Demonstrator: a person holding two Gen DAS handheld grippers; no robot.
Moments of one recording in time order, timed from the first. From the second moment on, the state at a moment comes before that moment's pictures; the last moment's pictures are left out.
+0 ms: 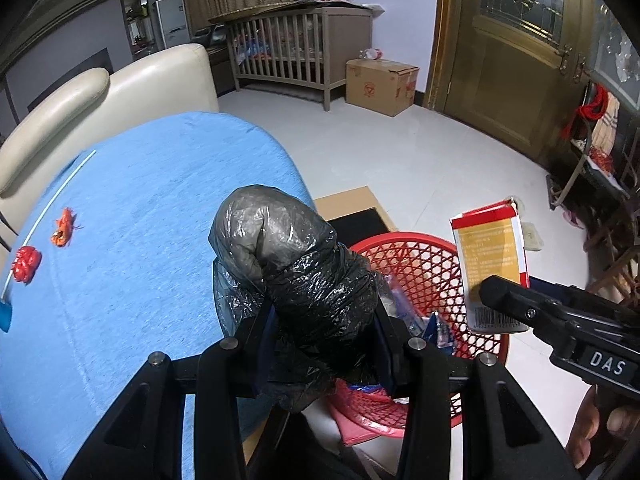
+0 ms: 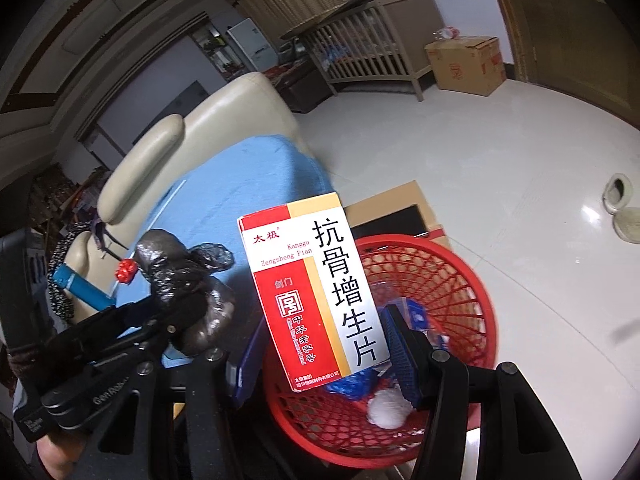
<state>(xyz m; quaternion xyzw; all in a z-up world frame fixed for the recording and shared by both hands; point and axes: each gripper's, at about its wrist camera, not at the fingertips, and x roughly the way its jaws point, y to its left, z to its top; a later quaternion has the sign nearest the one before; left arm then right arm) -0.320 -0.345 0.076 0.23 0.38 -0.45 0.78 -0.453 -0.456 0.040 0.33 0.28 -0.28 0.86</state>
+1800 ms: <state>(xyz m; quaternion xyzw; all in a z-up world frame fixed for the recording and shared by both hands) -0.329 -0.396 0.039 0.25 0.42 -0.49 0.73 -0.473 -0.481 -0.008 0.37 0.34 -0.34 0.80</state>
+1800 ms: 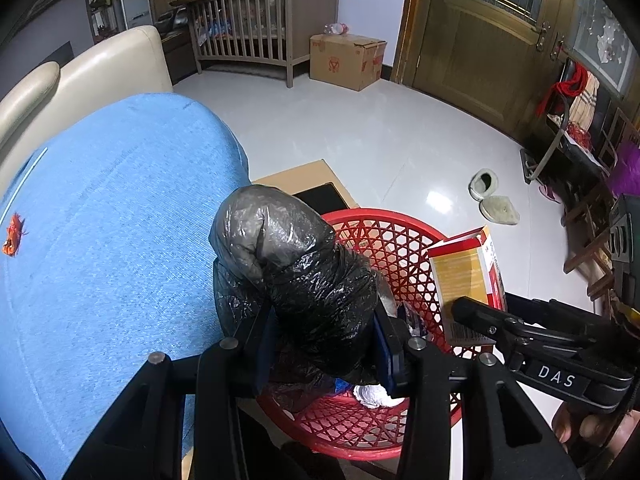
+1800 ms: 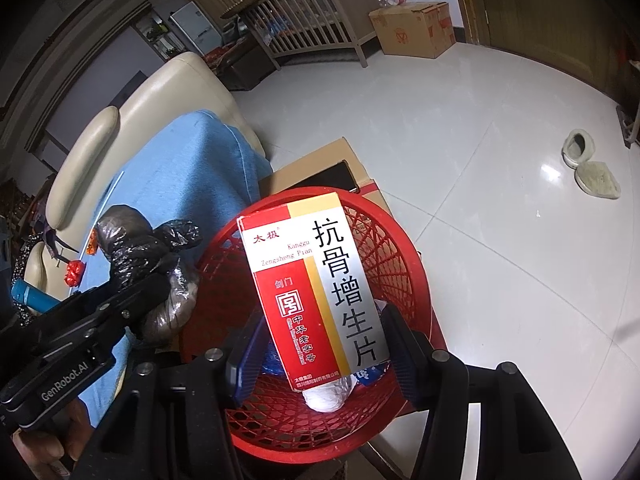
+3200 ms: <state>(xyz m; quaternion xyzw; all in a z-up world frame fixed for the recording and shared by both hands) -0.337 -0.422 -0.018 0.29 0.44 -0.47 0.71 -0.463 -0.490 -0.031 0.36 0.38 -0.35 0.78</state>
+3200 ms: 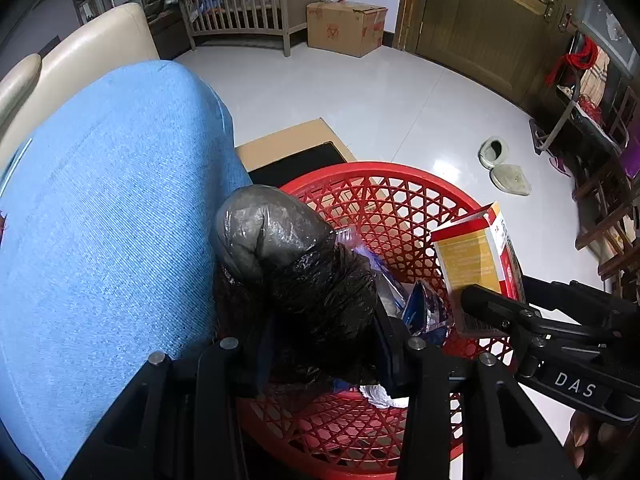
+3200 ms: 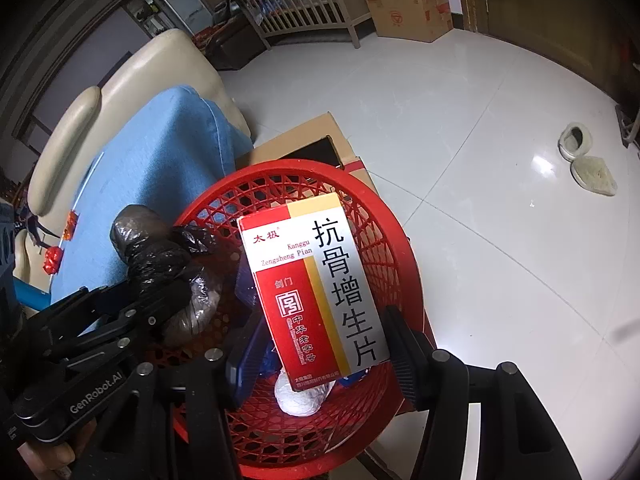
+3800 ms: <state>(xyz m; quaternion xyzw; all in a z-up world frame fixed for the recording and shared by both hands) -0.333 -0.420 -0.026 0.30 0.45 -0.46 0.70 -0.455 -0.491 -0.030 0.34 0.39 -0.36 0.77</state>
